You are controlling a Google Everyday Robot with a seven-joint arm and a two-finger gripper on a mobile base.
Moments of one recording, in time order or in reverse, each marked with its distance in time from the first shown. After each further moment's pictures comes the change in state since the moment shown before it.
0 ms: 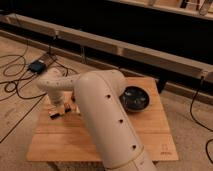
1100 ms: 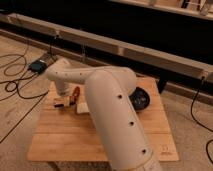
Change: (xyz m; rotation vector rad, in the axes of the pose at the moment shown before) arm 0.057 -0.028 -0.050 0.060 -0.026 0.183
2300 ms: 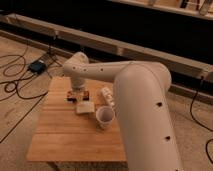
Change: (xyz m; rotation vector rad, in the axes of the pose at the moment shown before) arm 0.078 0.012 -0.054 0.075 -0.005 0.149
